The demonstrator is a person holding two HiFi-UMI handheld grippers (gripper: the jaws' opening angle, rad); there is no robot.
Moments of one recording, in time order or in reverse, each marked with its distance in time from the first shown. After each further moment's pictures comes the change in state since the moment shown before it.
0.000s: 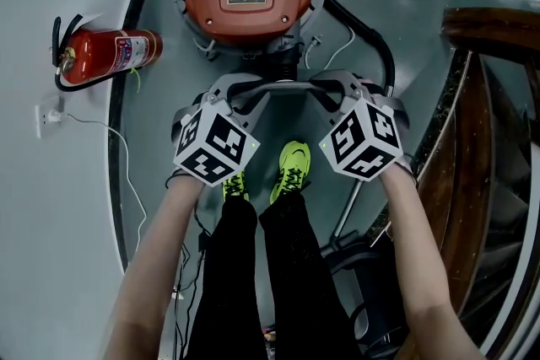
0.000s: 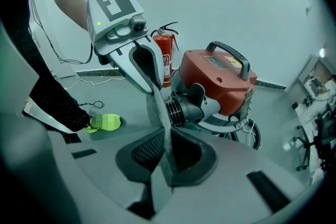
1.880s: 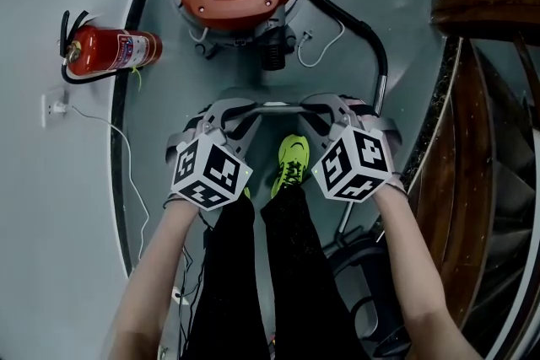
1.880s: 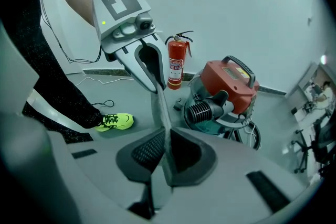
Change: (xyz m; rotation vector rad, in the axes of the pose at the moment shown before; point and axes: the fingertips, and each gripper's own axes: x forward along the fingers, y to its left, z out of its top) left arm -0.042 -0.071 -0.009 0.110 0.029 0.002; right arm -0.041 0.076 -0.005 -0.038 -0.018 -0.002
